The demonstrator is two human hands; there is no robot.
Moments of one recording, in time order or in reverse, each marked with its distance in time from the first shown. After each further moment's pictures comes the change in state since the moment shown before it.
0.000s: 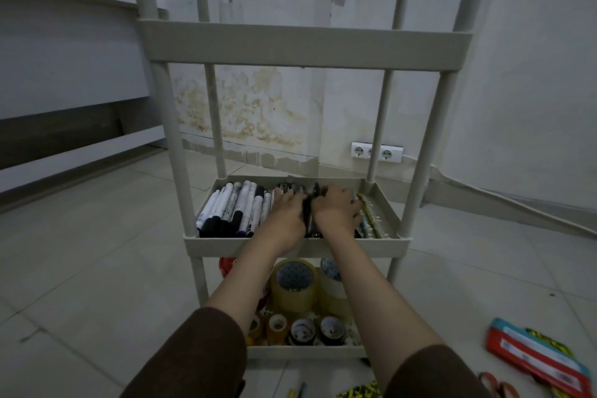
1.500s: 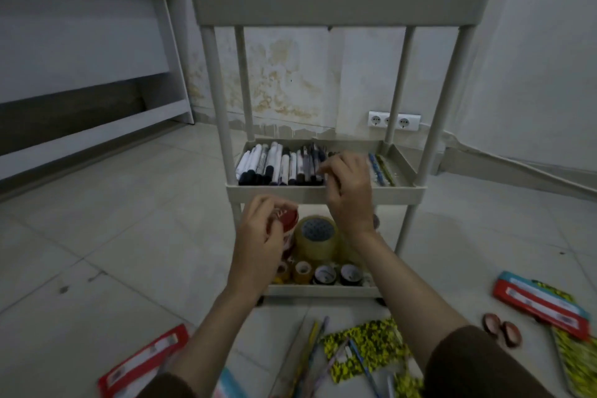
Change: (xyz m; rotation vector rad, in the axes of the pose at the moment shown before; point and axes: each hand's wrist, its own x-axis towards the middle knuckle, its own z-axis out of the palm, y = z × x) left_hand -0.147 -0.028 0.011 -0.409 0.620 0.137; right_hand -0.074 0.033 0.007 0.268 0.438 -0.900
